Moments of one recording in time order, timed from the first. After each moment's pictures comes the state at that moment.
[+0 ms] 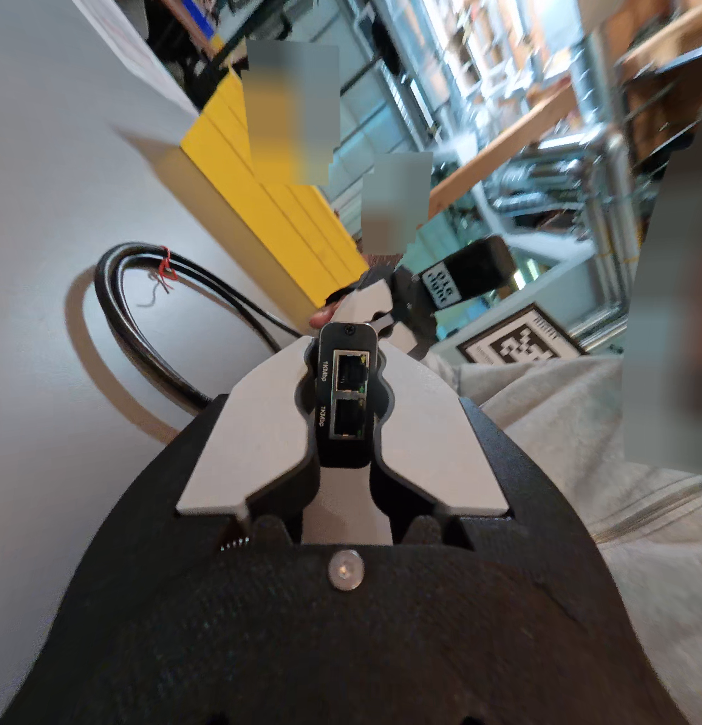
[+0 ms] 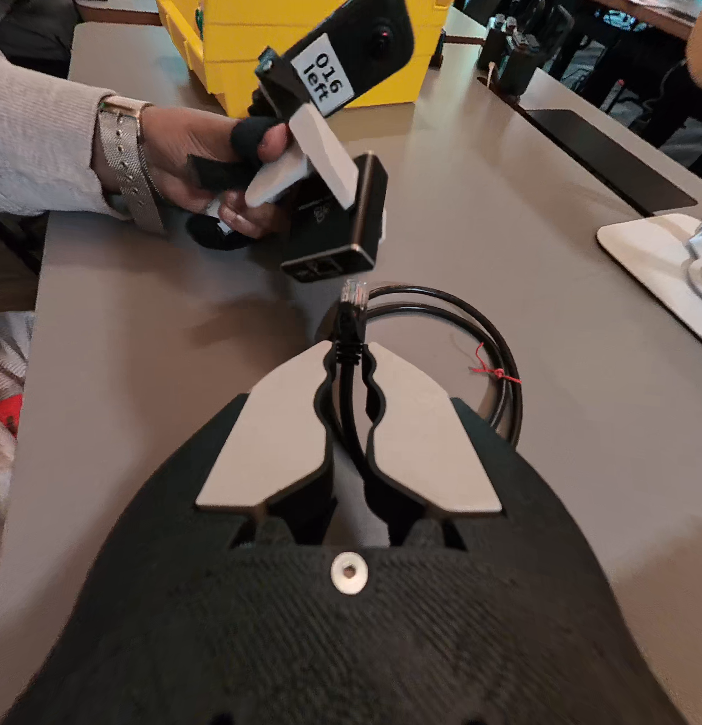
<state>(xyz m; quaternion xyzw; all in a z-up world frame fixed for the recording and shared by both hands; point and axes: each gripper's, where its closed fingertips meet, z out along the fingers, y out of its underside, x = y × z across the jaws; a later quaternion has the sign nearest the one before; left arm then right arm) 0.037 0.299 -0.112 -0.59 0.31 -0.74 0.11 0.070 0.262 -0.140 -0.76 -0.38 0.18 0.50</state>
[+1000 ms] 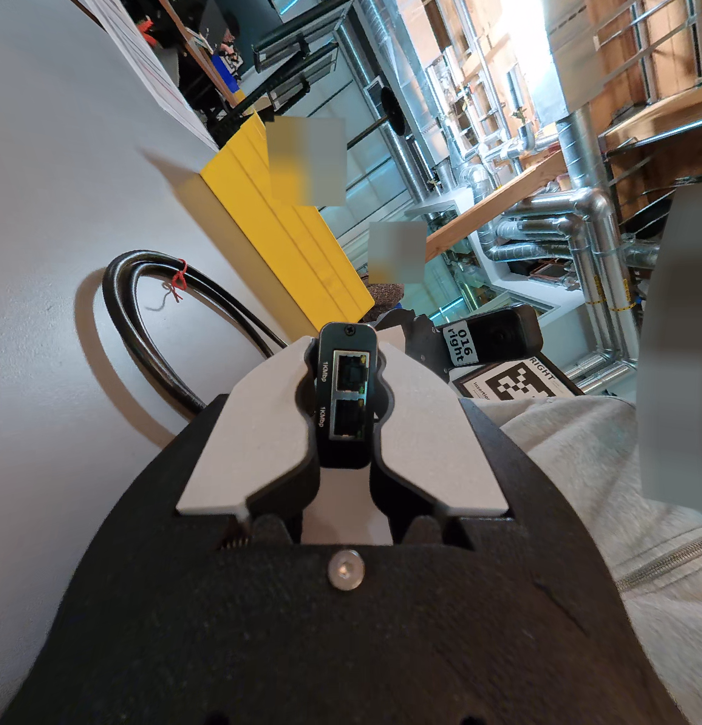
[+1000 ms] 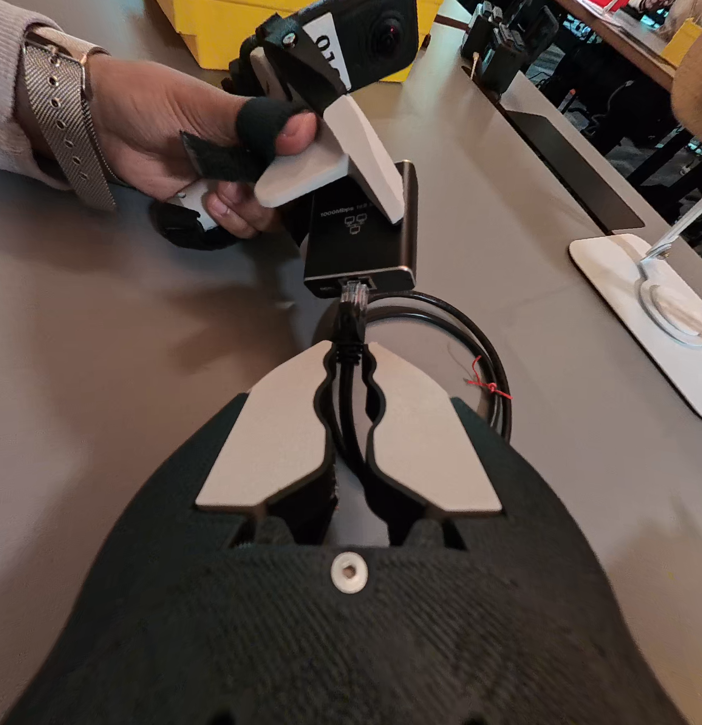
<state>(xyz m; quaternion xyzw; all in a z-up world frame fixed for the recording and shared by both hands) 0.043 0.303 -0.112 -0.60 0.26 -0.75 0.12 0.056 0.265 -0.147 -0.76 -0.41 0.09 0.51</state>
